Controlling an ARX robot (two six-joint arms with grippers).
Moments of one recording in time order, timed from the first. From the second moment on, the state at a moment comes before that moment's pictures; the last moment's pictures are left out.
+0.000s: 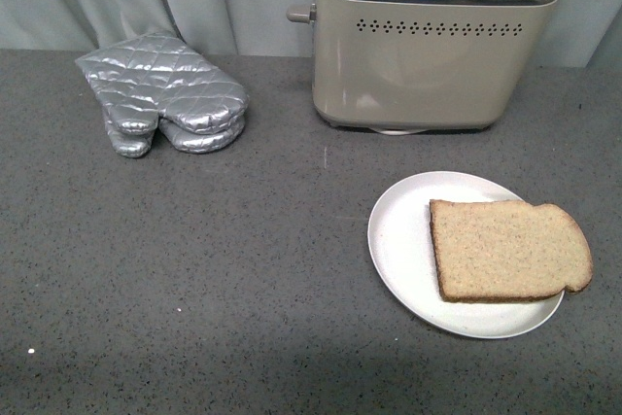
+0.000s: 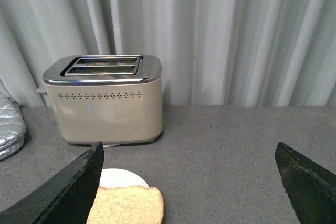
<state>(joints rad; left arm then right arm) 0.00 0.21 0.02 0.21 0.00 -0.01 0.00 0.00 0.00 0.00 0.00 0.00</state>
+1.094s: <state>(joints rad) 0.00 0.00 0.02 0.00 0.00 -0.01 -0.09 1.22 0.38 0.12 -0.15 -0.08</state>
